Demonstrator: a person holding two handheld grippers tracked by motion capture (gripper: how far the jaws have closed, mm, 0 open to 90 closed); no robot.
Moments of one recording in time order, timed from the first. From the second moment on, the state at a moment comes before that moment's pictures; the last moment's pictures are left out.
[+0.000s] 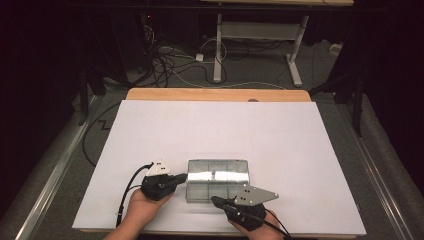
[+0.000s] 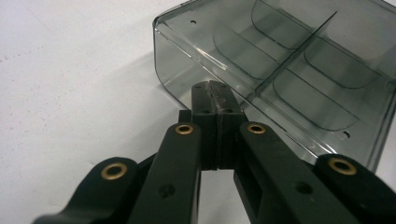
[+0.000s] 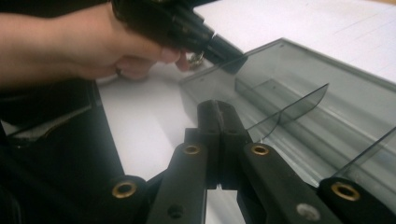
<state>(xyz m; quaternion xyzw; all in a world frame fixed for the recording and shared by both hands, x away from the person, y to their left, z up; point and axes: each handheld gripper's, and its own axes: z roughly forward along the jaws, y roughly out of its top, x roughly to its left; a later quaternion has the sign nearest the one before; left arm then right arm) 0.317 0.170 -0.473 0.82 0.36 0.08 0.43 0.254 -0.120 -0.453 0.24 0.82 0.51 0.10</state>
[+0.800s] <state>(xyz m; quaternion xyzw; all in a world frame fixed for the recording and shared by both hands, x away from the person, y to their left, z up) 0.321 0.170 -0.473 0.82 0.36 0.07 0.43 0.257 -0.118 -0.483 0.25 0.86 0.44 0.07</state>
